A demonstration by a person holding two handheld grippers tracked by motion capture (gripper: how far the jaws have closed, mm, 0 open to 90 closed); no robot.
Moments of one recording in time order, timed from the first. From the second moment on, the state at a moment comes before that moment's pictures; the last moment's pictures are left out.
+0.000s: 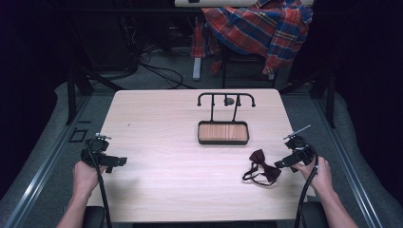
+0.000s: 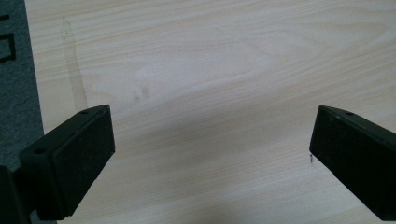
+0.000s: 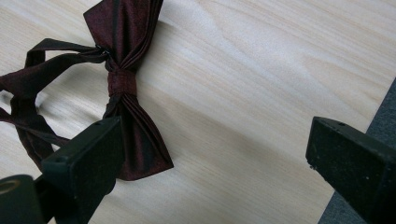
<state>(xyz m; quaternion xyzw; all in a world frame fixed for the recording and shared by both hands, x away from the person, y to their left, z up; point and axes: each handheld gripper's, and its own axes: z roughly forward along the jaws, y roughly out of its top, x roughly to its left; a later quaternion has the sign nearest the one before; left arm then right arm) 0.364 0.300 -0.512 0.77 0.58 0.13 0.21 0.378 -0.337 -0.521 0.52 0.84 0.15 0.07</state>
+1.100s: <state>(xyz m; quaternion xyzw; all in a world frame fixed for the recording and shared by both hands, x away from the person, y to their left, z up) 0.366 0.294 -0.512 0.78 0.57 0.12 0.20 0.390 -0.292 -0.527 0.45 0.87 0.19 0.02</state>
